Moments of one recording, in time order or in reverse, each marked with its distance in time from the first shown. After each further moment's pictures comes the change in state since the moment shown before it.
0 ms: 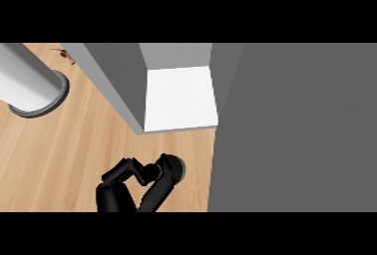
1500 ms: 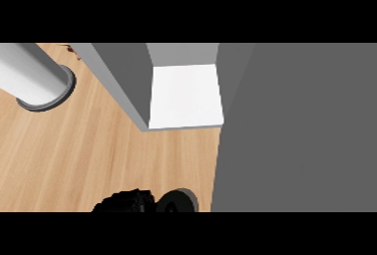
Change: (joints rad) left arm -0.261 0.191 -0.244 -0.362 0.218 -0.001 -0.088; right arm 0.000 -0.015 -0.065 -0.003 -0.012 -0.019 0.000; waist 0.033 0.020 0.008
